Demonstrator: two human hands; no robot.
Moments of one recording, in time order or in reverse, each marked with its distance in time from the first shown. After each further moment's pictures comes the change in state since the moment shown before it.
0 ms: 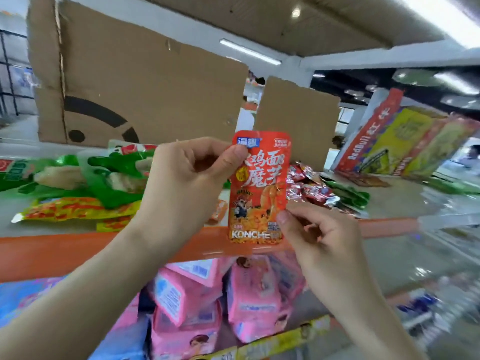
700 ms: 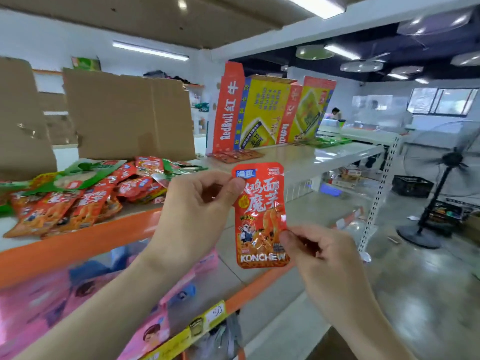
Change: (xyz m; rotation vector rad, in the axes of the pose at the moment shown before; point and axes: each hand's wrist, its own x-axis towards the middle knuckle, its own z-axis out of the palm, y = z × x) left_hand -0.068 0.034 0.312 -0.085 -0.393 -0.027; right_hand -0.077 0.133 -0.265 -0.033 0.244 0.284
